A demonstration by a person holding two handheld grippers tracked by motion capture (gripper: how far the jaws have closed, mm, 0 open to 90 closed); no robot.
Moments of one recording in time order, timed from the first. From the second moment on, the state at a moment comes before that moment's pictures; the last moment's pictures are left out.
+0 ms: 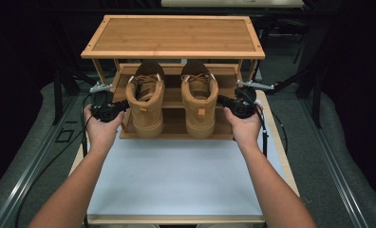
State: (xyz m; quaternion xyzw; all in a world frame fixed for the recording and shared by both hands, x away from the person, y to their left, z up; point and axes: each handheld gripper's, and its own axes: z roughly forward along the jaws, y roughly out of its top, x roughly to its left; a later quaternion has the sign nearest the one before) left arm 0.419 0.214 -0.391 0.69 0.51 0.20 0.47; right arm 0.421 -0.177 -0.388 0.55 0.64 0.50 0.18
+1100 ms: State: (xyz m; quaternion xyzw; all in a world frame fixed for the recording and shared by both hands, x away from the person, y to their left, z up) left arm 0.436 0.191 -0.391 0.68 0.52 0.17 0.49; right arm 0.421 -0.133 -0.396 0.57 0.62 0.51 0.17
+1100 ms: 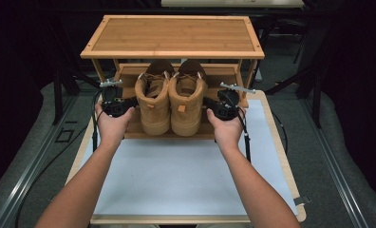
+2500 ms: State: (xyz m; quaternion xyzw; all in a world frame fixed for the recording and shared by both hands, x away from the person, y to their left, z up) left arm 0.384 0.204 -0.402 0.73 0.47 0.12 0.49; right arm 0.365 -0.142 -0.414 0.53 0.67 0.52 0.08
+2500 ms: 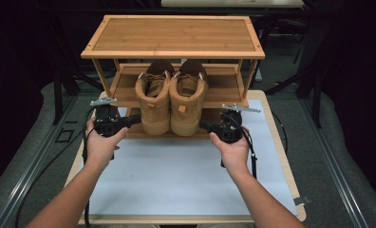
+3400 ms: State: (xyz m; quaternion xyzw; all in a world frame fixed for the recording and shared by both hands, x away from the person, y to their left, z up) left arm 0.396 0.188 -0.365 0.70 0.48 0.14 0.51; right arm 0.381 -0.148 -0.376 0.53 0.65 0.53 0.13
